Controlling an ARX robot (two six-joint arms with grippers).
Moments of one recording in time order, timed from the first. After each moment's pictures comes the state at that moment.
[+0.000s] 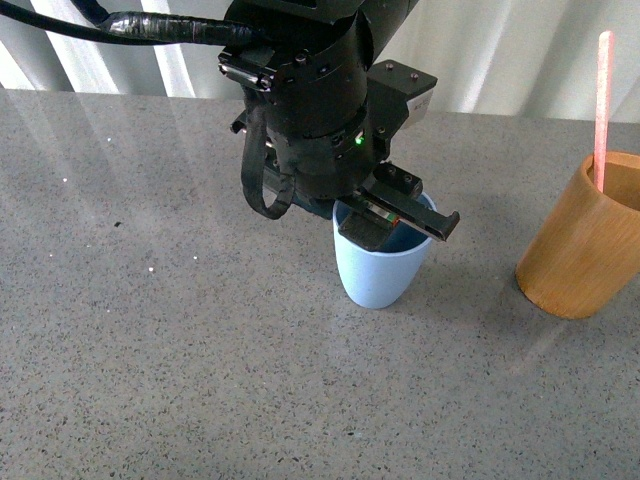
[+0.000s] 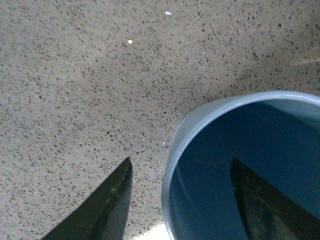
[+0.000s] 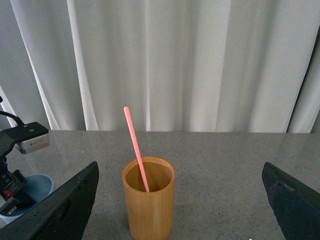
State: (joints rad) left arm -0.56 2.11 1.44 -0.40 -0.05 0.12; right arm 0.00 0.00 0.02 0.00 0.00 0.00
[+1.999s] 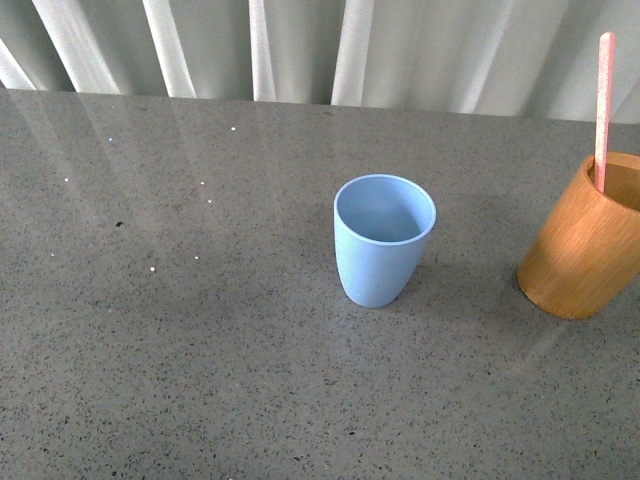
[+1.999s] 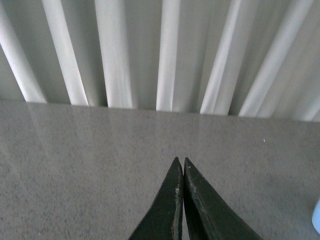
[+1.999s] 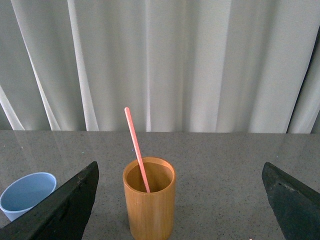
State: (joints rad) left arm 0.00 0.73 0.02 0.70 0.00 0.00; right arm 0.00 0.00 0.02 0.00 0.00 0.00
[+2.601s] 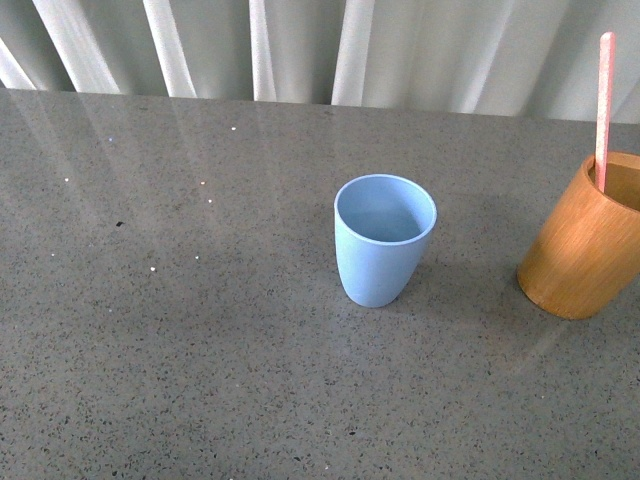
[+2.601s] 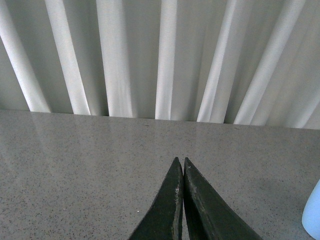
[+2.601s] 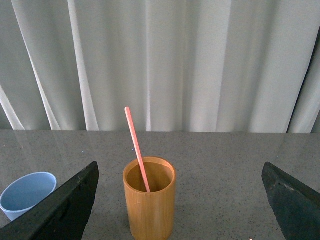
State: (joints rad) left arm 0.00 0.37 0.02 0.37 0.00 0.00; right arm 0.00 0.00 0.02 0.00 0.00 0.00
